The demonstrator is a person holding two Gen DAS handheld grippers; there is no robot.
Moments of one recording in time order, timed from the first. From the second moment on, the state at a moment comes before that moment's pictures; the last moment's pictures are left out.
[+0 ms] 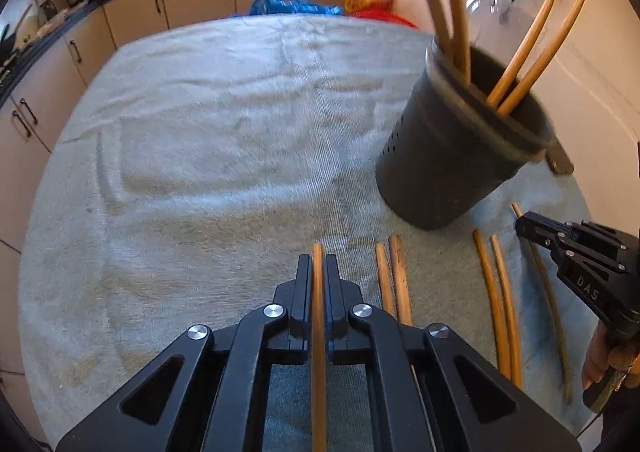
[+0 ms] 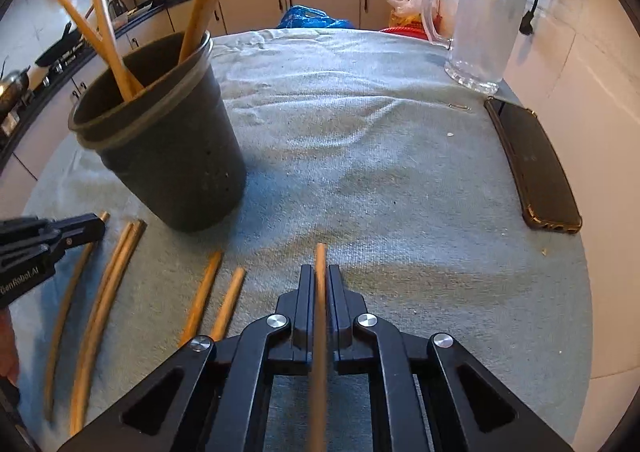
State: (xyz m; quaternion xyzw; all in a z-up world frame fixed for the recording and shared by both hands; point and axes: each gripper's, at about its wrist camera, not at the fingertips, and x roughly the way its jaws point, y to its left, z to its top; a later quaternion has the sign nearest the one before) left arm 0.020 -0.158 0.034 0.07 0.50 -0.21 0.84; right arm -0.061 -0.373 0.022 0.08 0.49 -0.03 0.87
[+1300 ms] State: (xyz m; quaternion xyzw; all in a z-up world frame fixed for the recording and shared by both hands) left arm -0.204 -0.094 0.204 0.05 0.24 -0.25 0.93; right arm -0.263 -0.361 0.179 0.11 0.27 -0.01 0.96
